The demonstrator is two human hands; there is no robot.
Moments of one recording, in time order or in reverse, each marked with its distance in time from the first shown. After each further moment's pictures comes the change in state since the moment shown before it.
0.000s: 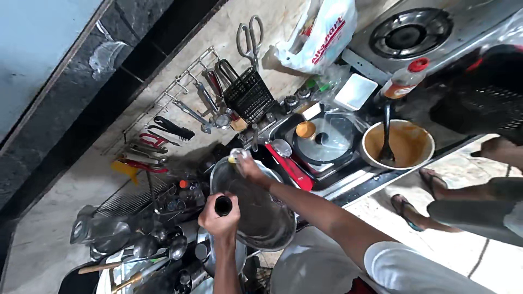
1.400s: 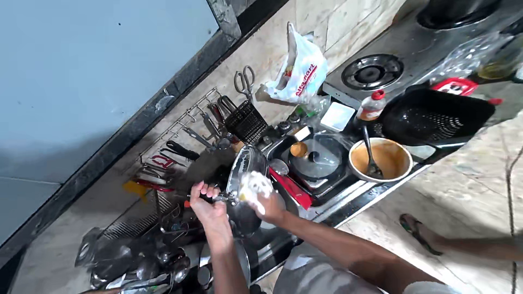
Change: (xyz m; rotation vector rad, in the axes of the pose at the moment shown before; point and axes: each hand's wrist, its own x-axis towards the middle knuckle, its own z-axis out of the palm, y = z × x) left_hand 0.082 0.008 0.016 -1.483 0.162 -1.070; right_hand -0.117 -0.067 -0.072 -0.006 0.542 -0.443
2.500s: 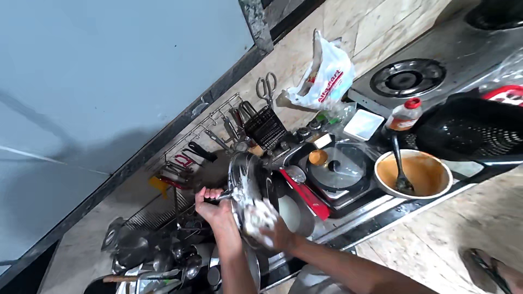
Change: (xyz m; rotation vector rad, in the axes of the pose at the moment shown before) left_hand 0.010 0.017 0.000 -0.187 0.153 0.195; right_hand -0.037 -0.027 0.013 0.093 -0.137 -0.218
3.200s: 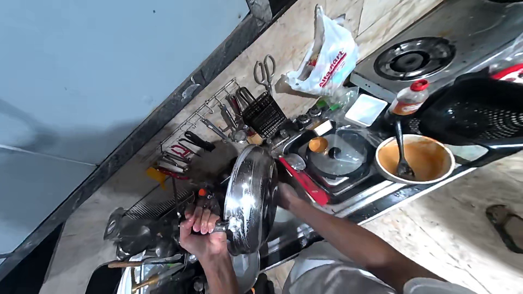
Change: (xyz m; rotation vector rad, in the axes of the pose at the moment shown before) left_hand -0.055 0.072 -0.054 -0.195 -0.396 -0.176; right_hand -0.001 0.095 0.023 1.198 0.207 1.724
